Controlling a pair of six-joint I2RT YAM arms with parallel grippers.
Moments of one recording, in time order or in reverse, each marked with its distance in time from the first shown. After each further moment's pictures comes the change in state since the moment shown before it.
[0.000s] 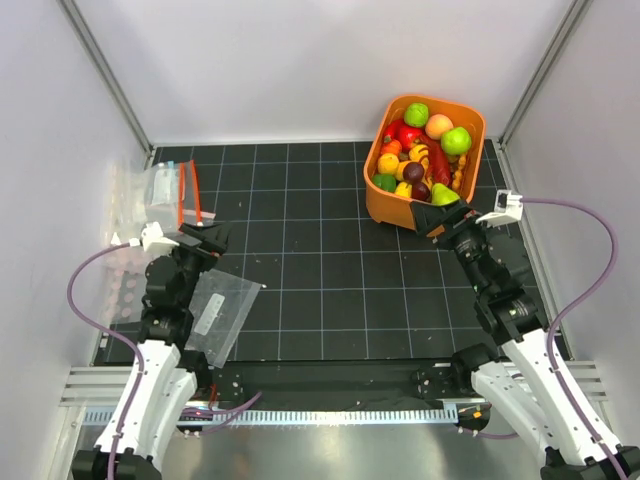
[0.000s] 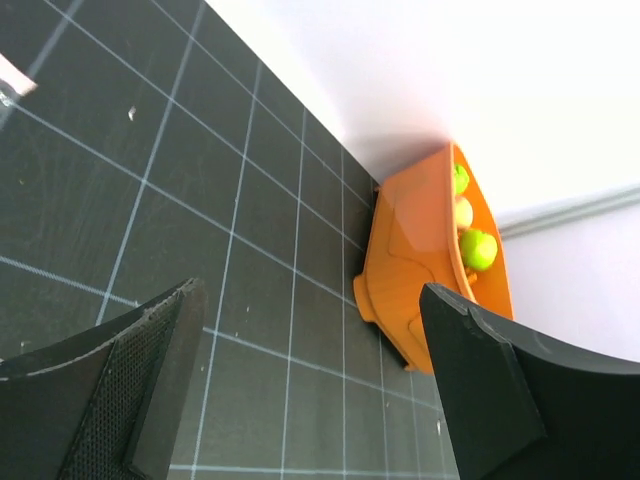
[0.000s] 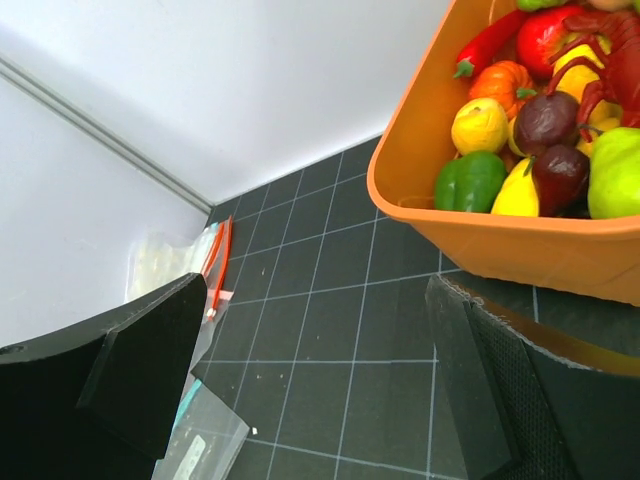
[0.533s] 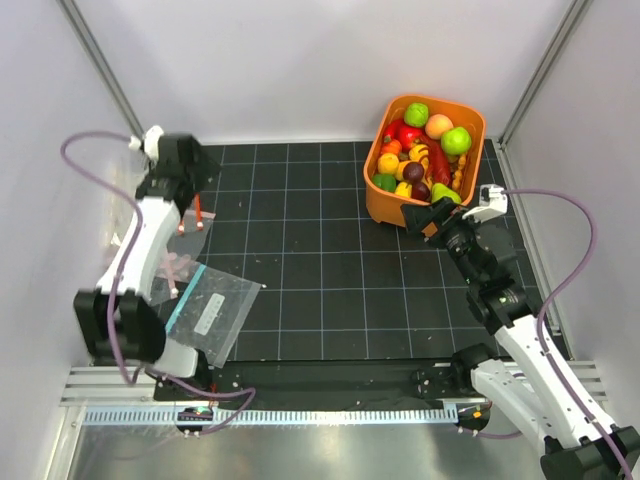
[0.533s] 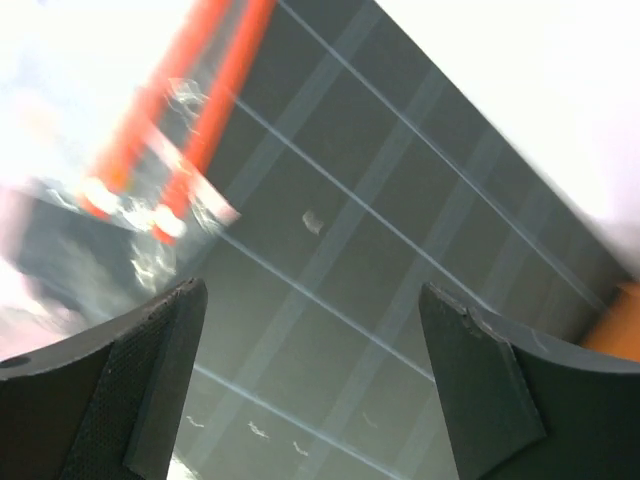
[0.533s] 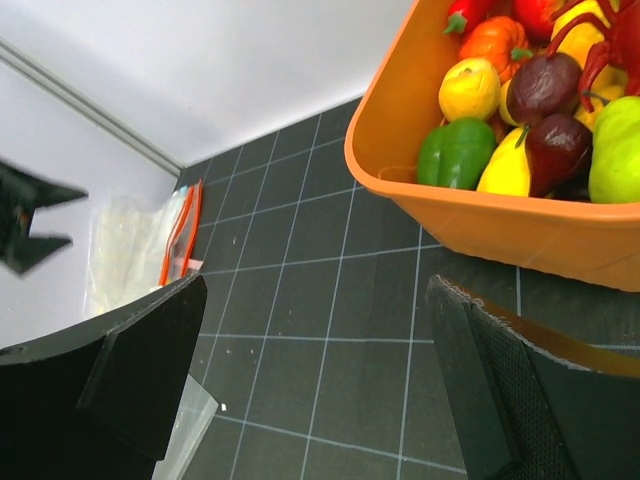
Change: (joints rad) left arm -0.007 0.860 0.960 -0.623 -0.345 0.210; right arm 0.000 0.077 -0.016 0.021 -0.030 -0.051
